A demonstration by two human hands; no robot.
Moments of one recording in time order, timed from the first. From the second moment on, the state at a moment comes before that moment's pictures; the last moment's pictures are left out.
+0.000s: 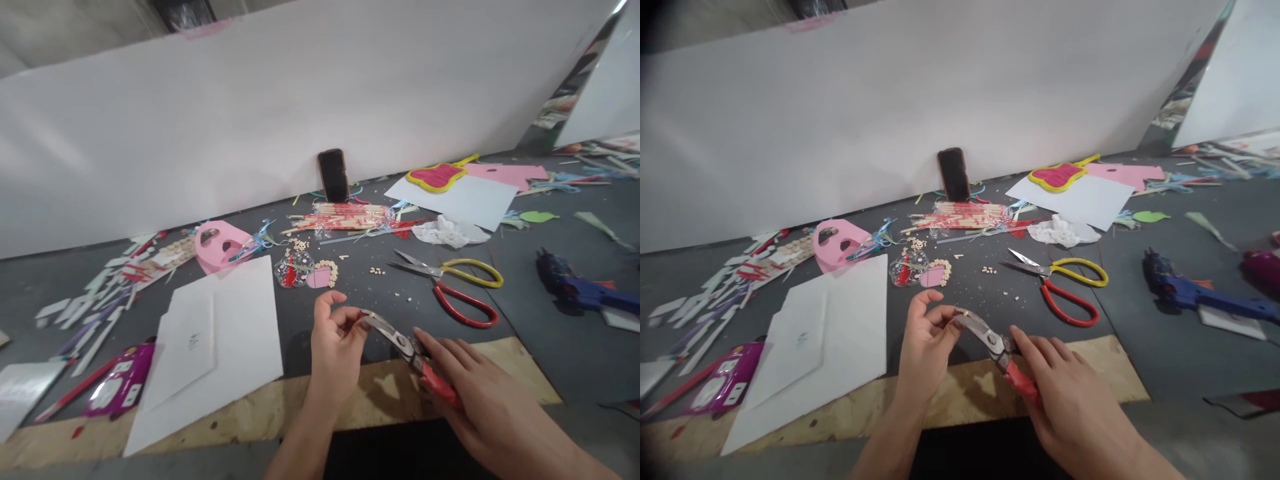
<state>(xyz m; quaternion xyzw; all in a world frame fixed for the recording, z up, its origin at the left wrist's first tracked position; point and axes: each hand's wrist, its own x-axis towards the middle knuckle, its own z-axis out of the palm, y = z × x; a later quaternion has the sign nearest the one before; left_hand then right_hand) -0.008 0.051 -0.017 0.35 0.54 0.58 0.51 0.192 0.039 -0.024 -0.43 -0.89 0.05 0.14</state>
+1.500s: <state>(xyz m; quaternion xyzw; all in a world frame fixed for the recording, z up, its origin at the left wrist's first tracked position) -0.014 0.047 -0.026 0.40 0.59 0.51 0.49 0.190 0.037 -0.026 -0.43 -0.90 0.02 0.13</state>
